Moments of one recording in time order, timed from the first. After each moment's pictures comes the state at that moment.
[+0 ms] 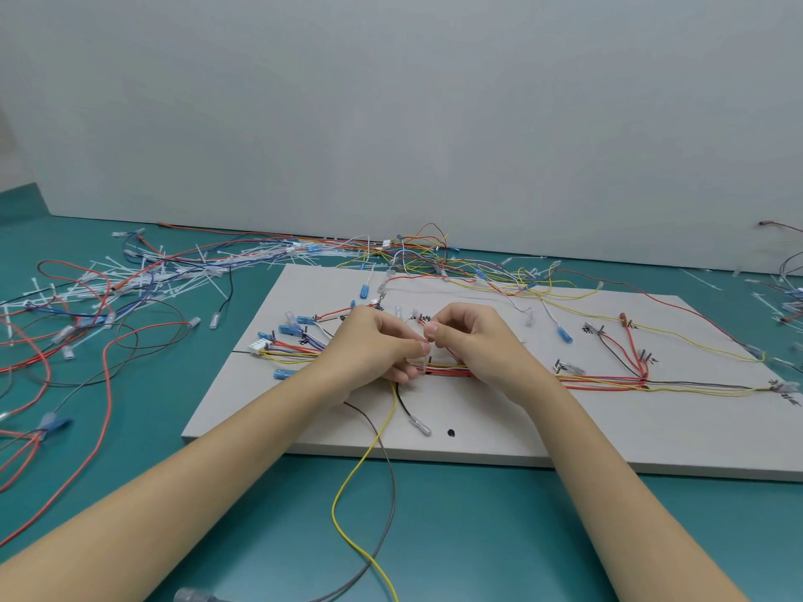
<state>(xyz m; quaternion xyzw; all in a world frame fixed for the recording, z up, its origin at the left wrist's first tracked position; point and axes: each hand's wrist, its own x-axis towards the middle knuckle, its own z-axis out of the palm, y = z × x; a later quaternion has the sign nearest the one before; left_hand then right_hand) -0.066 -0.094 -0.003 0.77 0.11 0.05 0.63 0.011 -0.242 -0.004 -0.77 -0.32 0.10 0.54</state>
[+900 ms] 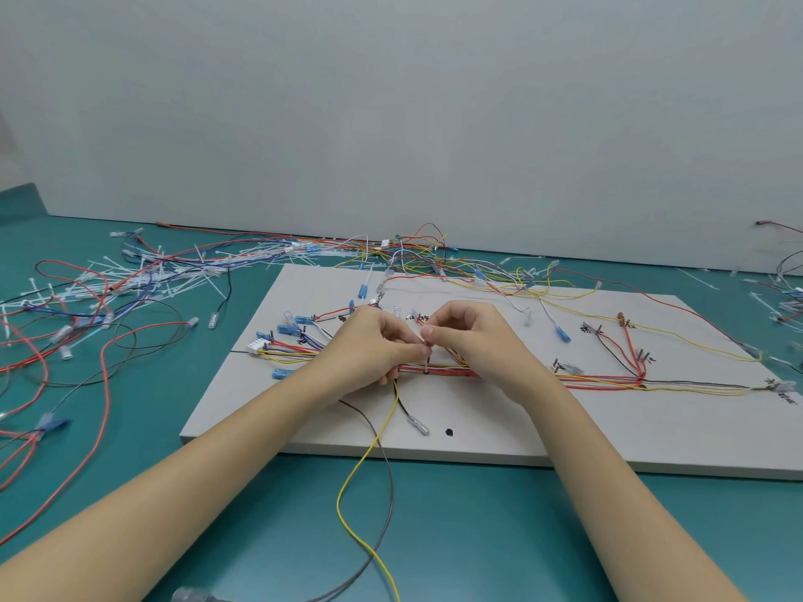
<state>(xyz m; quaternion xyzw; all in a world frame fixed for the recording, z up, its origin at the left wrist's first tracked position) -0.063 -0.090 -0.007 0.84 0.06 0.07 0.54 0.003 -0.242 0.005 -0.76 -0.30 0.12 0.57</state>
